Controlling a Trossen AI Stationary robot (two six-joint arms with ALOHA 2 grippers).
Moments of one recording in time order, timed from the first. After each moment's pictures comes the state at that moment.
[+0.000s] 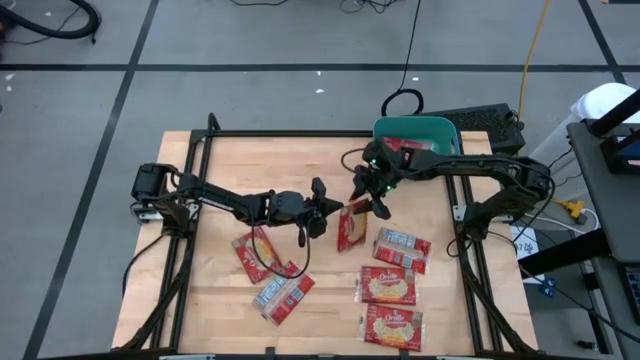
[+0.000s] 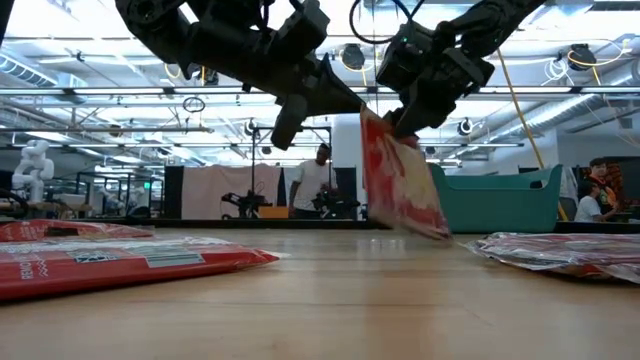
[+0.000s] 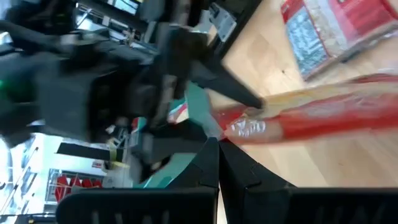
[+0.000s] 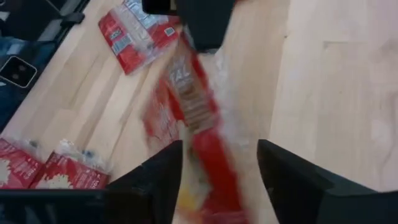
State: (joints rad) left arm -0.04 1.73 0.91 0.55 -0.29 1.04; right arm -0.37 1.49 0.92 -0.34 -0.63 -0.33
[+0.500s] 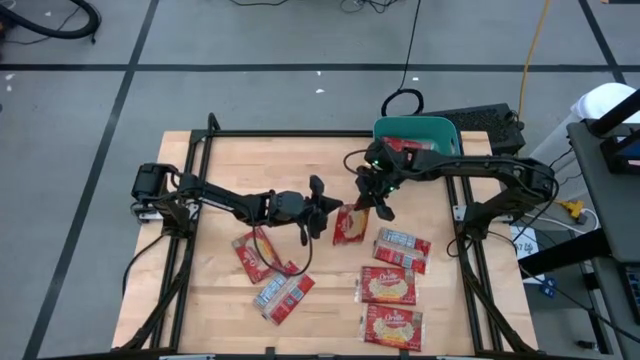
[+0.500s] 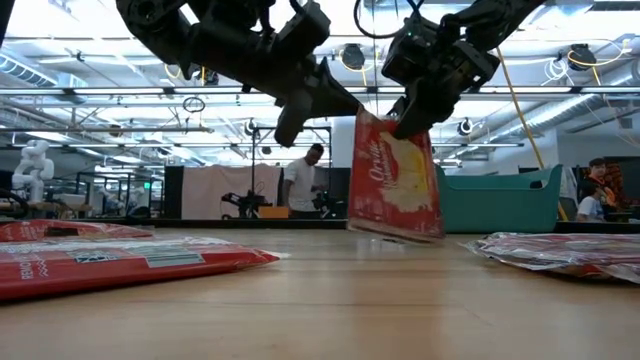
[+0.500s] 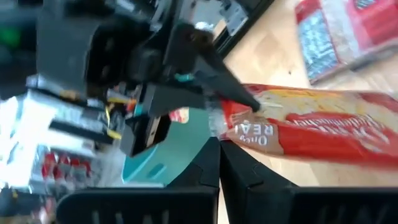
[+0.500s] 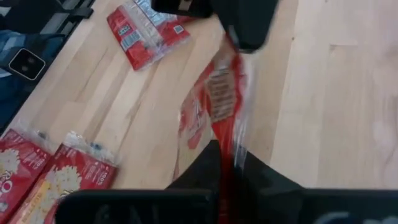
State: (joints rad) left arm -0.04 1.73 0.91 0.55 -0.33 0.89; right arm -0.36 1.46 0.92 -0.39 -0.63 -0.36
